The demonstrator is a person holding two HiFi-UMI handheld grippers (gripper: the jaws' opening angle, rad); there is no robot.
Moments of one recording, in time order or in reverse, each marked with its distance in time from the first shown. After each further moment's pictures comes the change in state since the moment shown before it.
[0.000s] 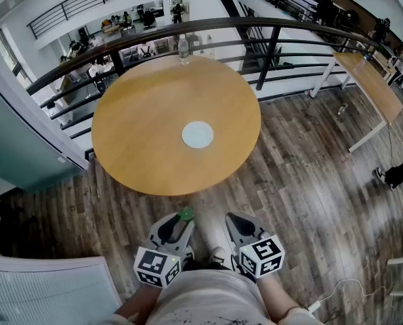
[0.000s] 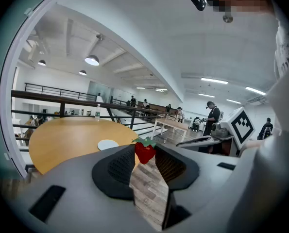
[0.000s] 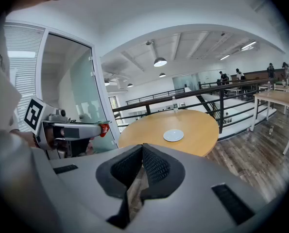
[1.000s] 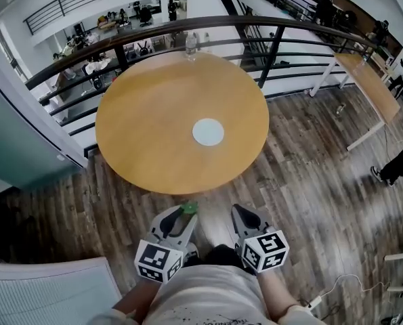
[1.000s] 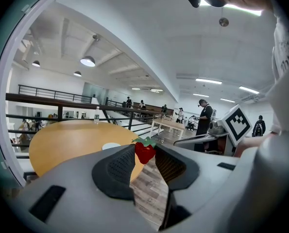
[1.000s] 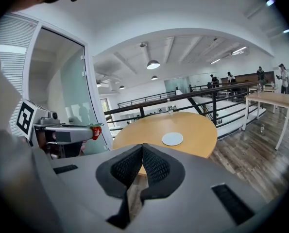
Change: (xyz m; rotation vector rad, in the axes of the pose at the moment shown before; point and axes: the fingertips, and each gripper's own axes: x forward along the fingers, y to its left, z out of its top) left arm -0.020 0.058 0.006 0.046 -0.012 -0.058; right arm 0.047 0.027 0.012 0.035 -0.032 -0.111
